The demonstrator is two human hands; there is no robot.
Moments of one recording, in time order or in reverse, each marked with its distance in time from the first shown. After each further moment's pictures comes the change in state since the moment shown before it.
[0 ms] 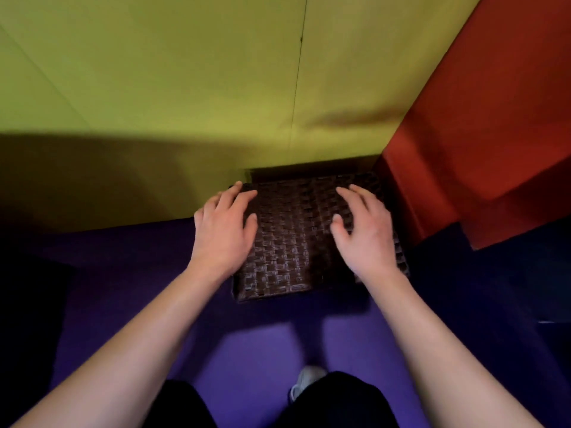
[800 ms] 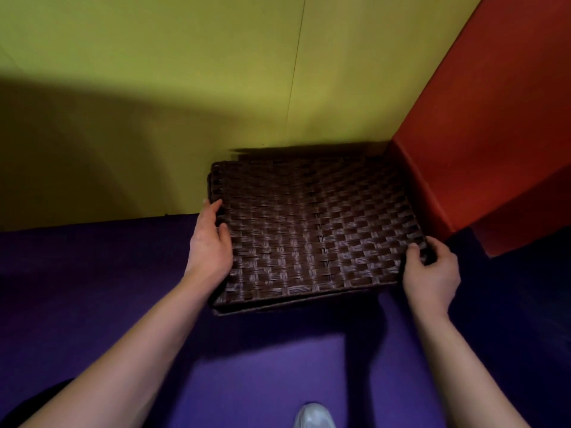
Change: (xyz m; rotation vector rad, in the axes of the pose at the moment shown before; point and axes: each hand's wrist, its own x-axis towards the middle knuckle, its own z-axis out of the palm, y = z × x) left_hand 0.000 -0.063 0.149 -0.632 0.054 -0.338; right_hand -0.071 0.139 0.066 0.207 0.326 0.721
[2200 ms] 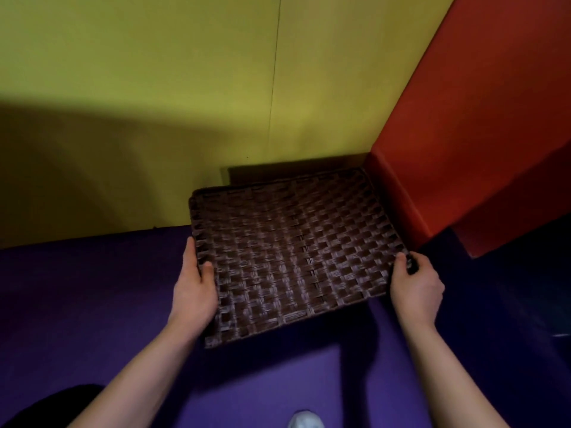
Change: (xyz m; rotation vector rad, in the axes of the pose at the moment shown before) left_hand -0.047 -0.015 -0.008 -0.096 -0.049 -0.180; right_hand -0.011 0.009 -0.008 -0.151 -0.041 0.020
